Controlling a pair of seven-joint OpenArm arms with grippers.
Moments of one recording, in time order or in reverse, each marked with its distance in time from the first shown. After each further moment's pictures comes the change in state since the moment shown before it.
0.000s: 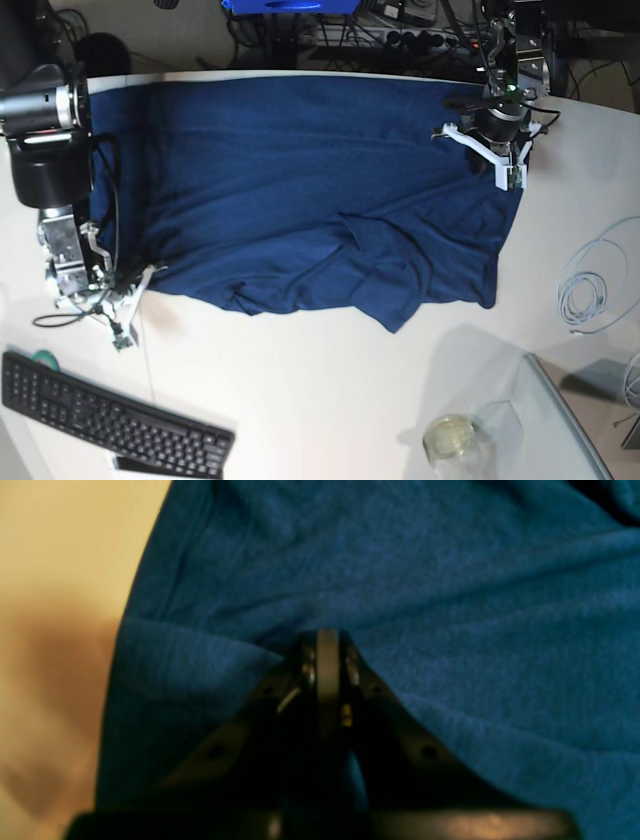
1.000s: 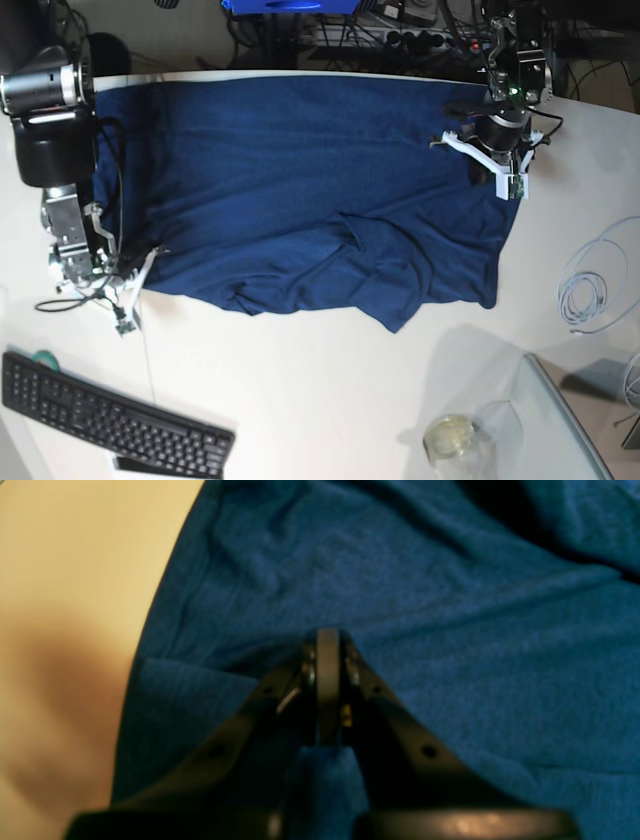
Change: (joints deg) left arm 0.6 0.2 0.2 5.2 0.2 0.1 1.4; right arm -3.6 -0.2 0.0 3.9 0.1 -0.1 -3.3
